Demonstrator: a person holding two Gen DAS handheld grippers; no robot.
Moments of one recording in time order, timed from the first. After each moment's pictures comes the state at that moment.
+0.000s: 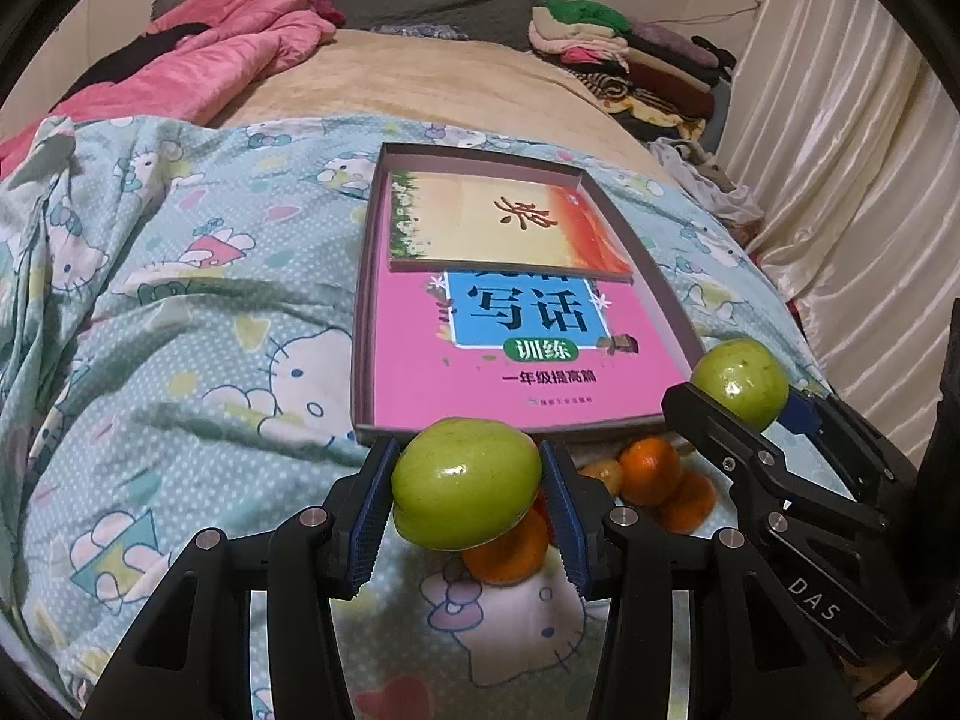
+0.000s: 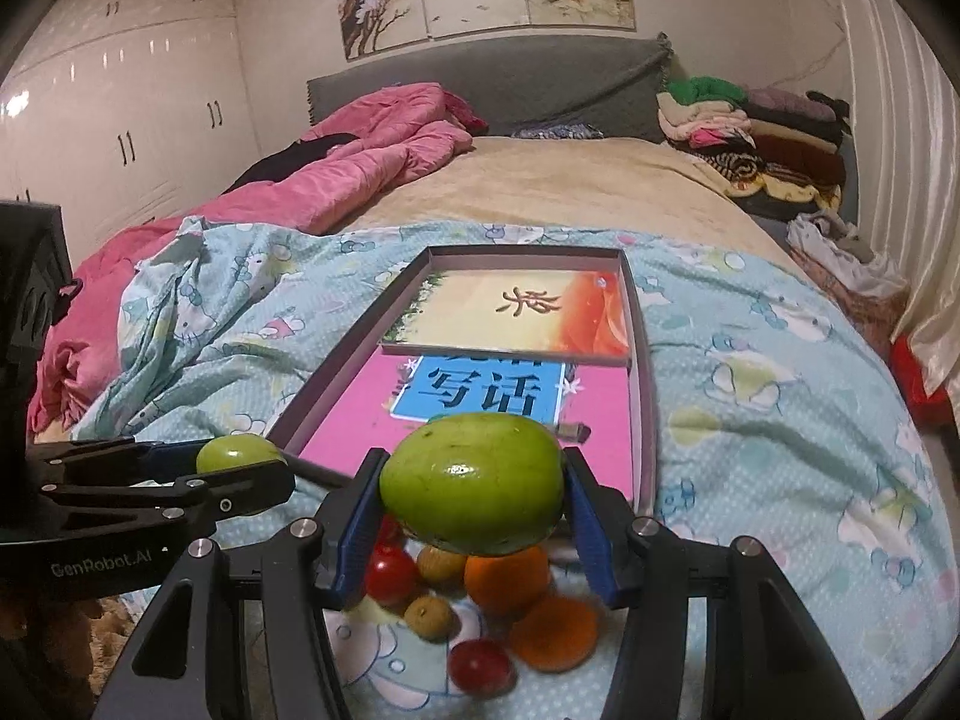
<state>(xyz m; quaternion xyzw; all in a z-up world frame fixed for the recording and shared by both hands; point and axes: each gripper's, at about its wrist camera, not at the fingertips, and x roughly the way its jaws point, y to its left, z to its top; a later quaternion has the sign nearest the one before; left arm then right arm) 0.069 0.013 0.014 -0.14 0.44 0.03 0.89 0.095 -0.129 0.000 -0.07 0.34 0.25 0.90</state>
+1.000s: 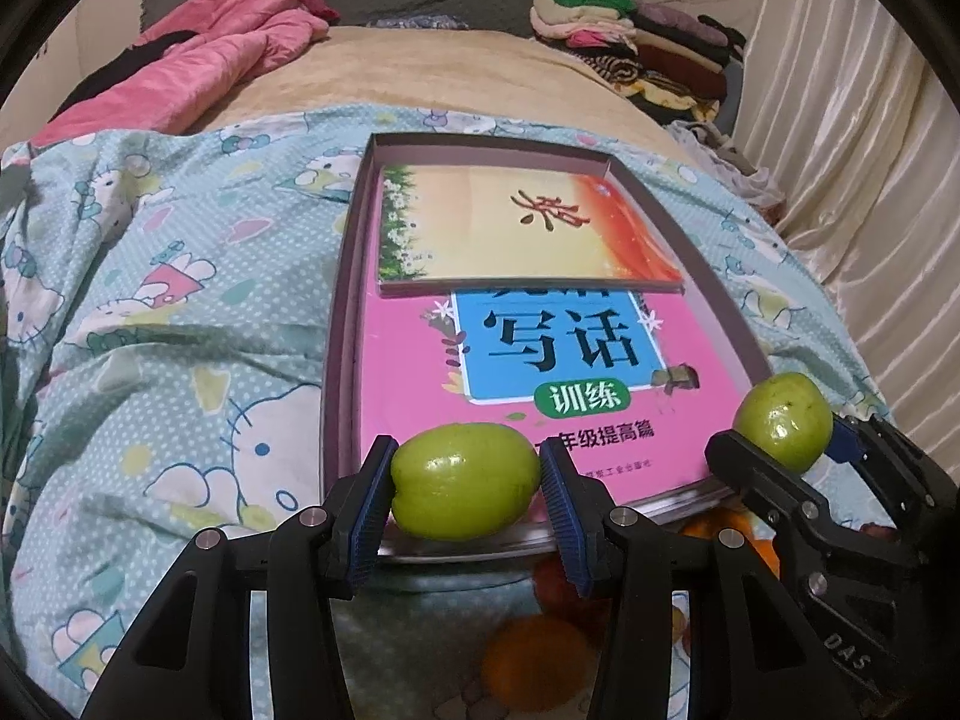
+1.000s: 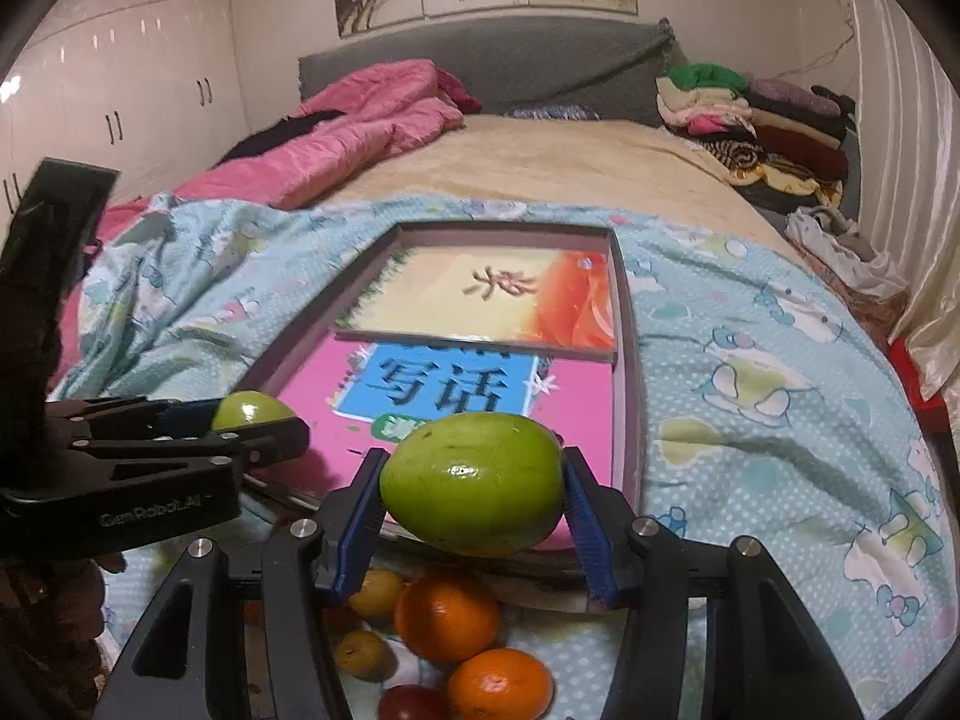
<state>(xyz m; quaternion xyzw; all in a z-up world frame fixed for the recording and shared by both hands) 0.127 0.015 -0.020 -0.11 0.46 0.05 0.88 0.135 -0.130 -0.024 -0.08 0.37 0.23 0.90</state>
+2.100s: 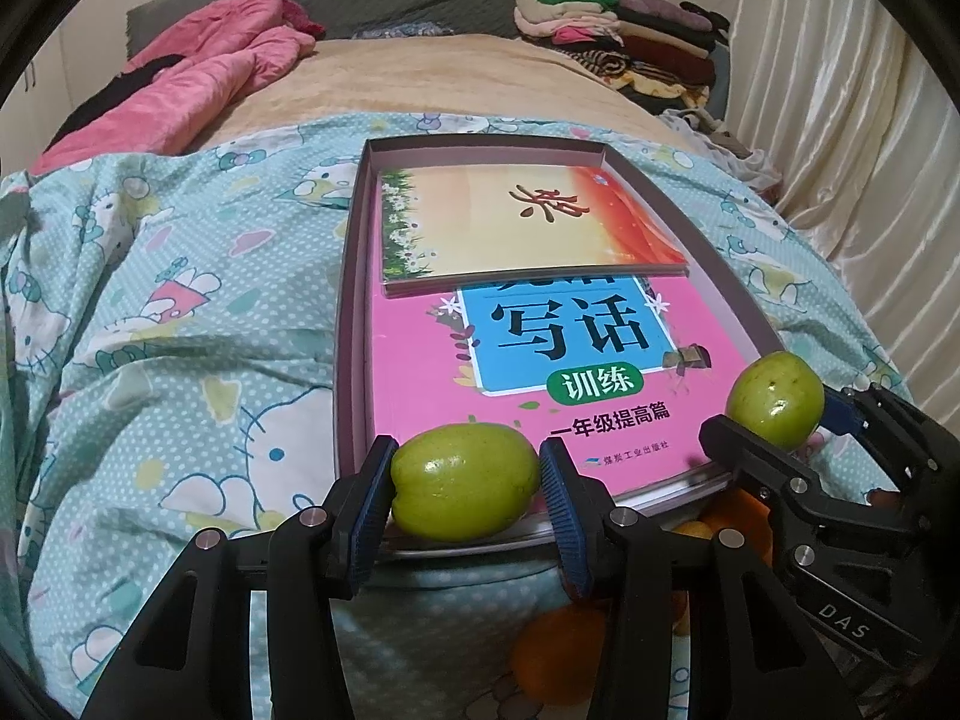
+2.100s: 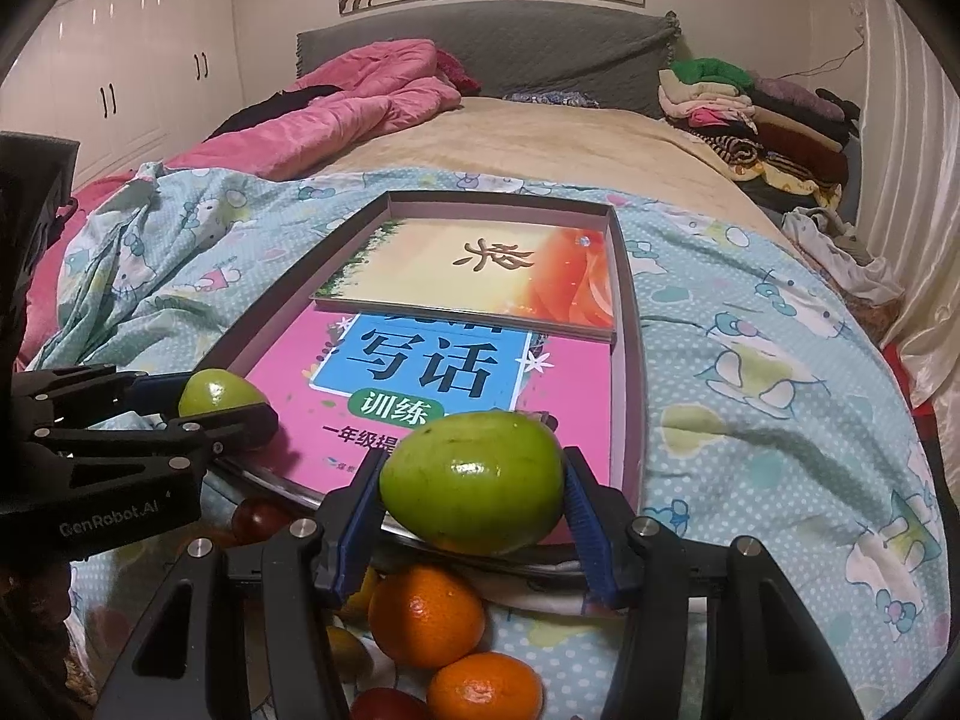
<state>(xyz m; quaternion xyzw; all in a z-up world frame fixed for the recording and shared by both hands) 0.122 0.013 -0.021 -0.07 0.45 0.04 0.89 0.139 -0.126 -0.038 -0.11 0.37 0.23 0.89</state>
